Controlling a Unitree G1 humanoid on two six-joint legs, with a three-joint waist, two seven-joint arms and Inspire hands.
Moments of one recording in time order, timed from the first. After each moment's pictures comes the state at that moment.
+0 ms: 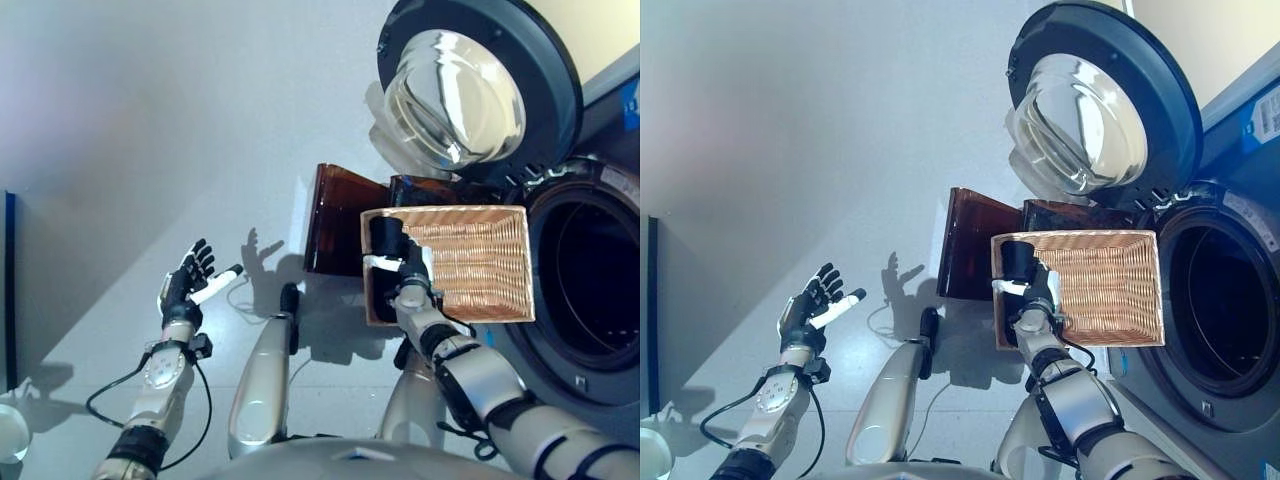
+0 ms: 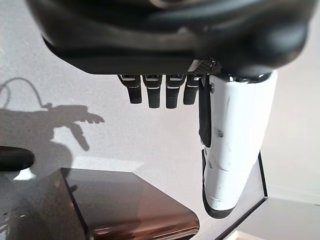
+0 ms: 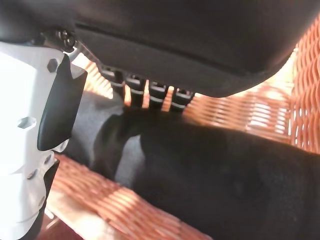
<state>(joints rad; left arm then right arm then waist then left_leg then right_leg) 0.06 0.37 -0.17 0.47 -0.51 -0.35 0.13 -0.65 -0.14 0.27 1.35 0.22 -0.18 -0.48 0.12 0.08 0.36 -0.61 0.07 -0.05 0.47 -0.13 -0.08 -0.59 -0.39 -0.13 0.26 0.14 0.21</state>
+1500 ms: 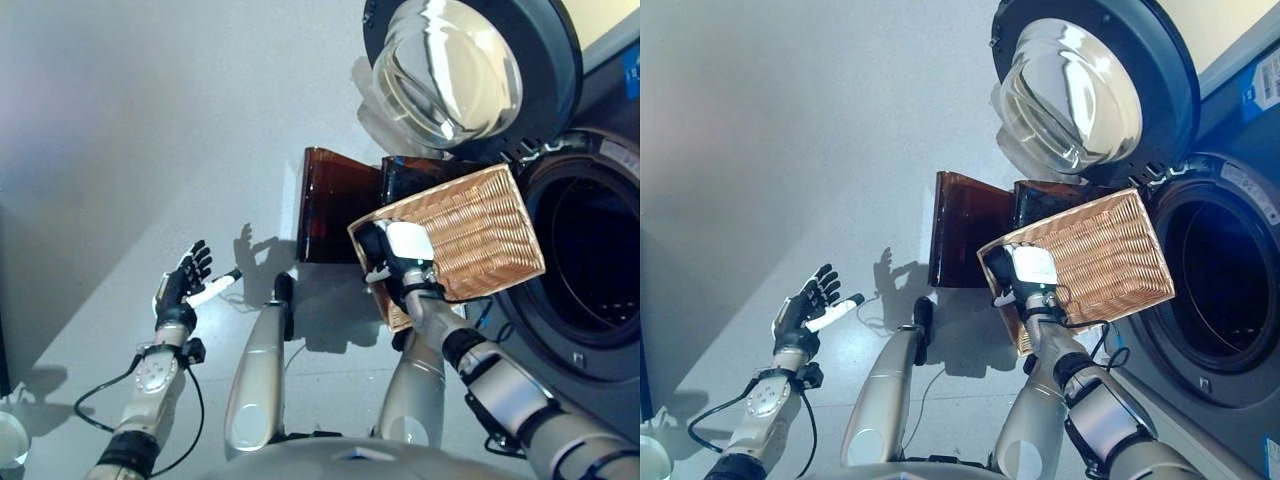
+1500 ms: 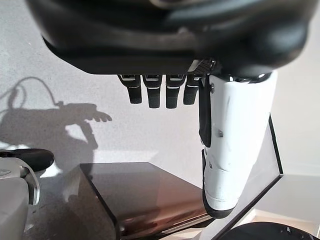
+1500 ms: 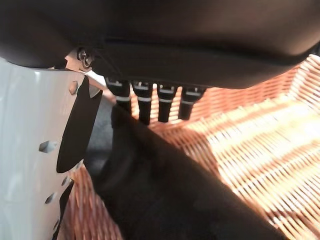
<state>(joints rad) 0.09 0.40 -0.15 0.46 -0.46 -0.36 0.10 -0.55 -0.31 0.58 1.12 -0.68 -0.04 -0.64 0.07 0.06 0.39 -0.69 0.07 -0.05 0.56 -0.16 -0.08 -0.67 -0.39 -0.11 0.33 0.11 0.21</state>
